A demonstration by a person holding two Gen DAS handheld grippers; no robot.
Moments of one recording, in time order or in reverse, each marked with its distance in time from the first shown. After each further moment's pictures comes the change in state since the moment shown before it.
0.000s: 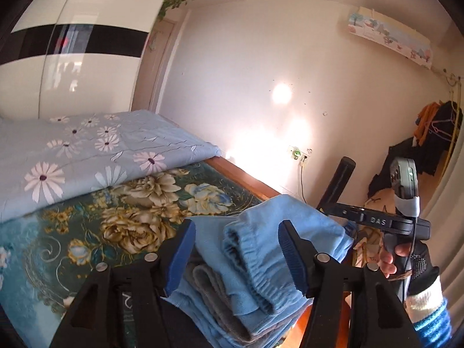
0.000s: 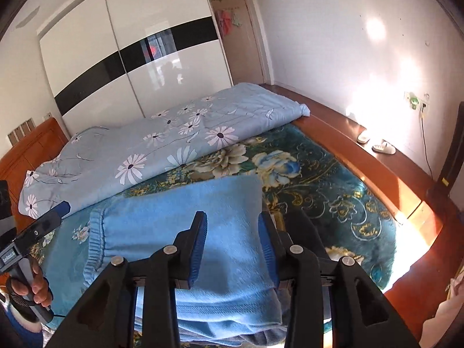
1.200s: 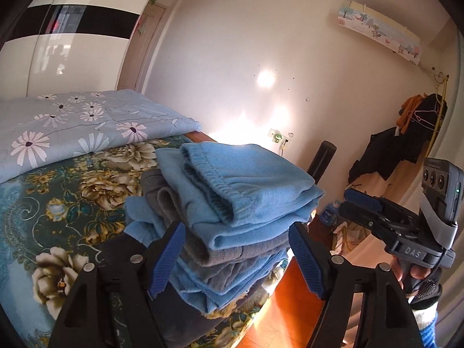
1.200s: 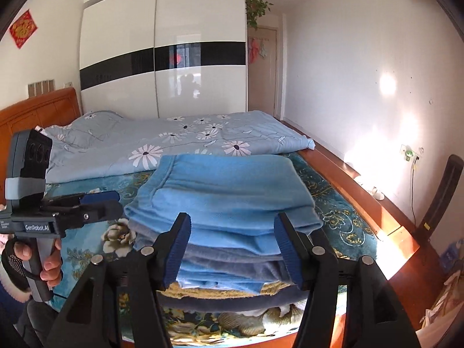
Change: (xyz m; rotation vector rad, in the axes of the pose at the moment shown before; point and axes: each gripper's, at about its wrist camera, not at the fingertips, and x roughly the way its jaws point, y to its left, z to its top) left arm -0.028 -0.012 -0.095 -0.060 0.040 -0.028; right arm -0.079 0.080 -0.115 -0.244 -0.142 -0.083
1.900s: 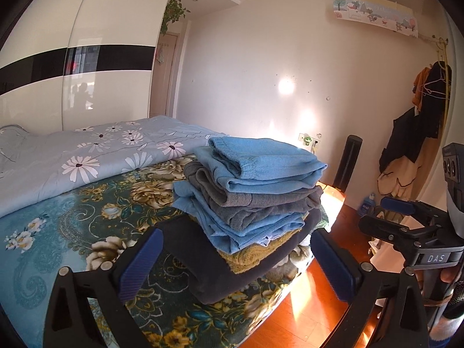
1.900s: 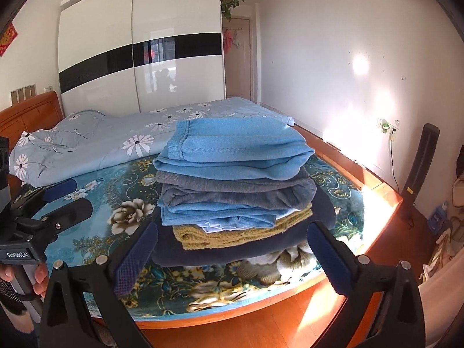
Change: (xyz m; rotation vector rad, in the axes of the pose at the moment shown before) left arm -0.087 -0.047 -0.058 0.115 -0.071 0.222; right arm -0.059 0.041 -0.053 0.146 0.052 -0.089
